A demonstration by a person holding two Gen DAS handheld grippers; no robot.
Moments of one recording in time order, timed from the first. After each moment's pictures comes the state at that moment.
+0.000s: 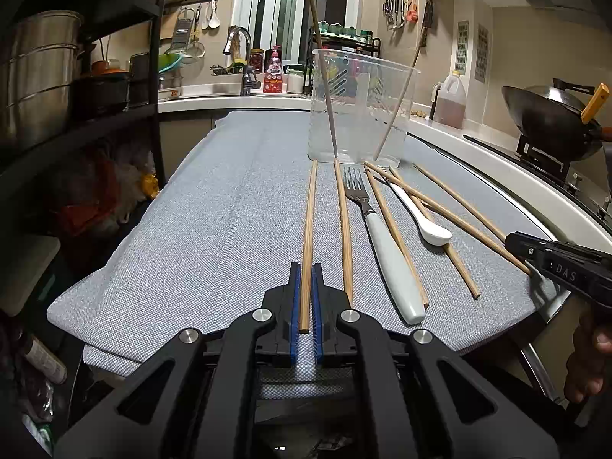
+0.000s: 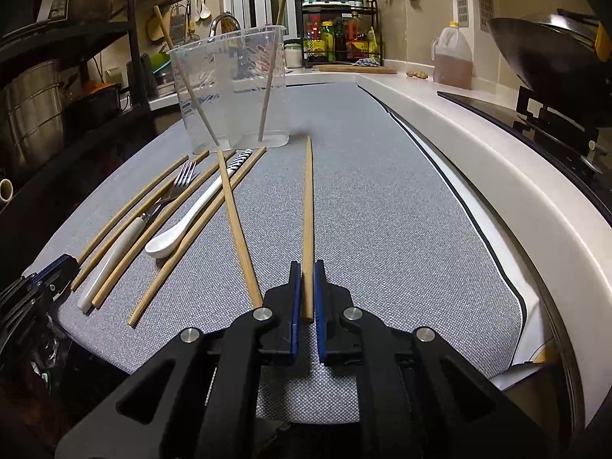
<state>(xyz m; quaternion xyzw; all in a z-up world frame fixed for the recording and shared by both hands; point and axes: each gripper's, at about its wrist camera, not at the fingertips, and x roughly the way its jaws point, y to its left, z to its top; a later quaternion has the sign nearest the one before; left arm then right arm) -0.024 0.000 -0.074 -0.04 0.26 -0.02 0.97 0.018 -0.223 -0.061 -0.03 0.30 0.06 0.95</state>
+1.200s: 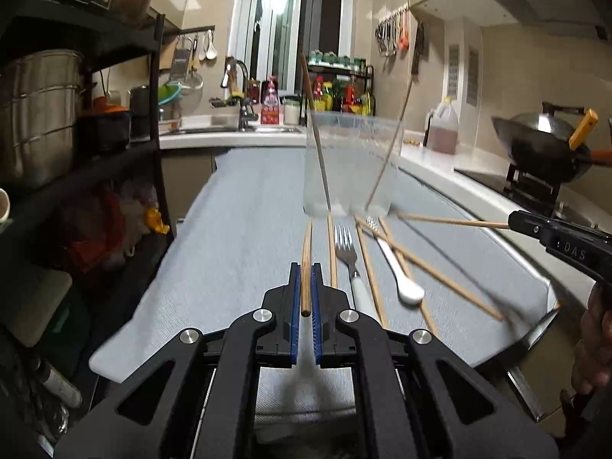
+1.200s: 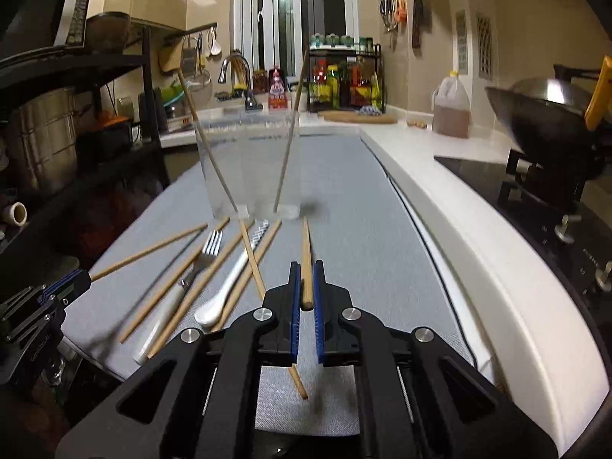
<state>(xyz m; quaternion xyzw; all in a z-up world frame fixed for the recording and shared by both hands) -0.039 0.004 -0.014 -0.03 0.20 -0.02 0.98 -0.005 -0.209 0.021 -0.03 0.22 0.07 0.97</state>
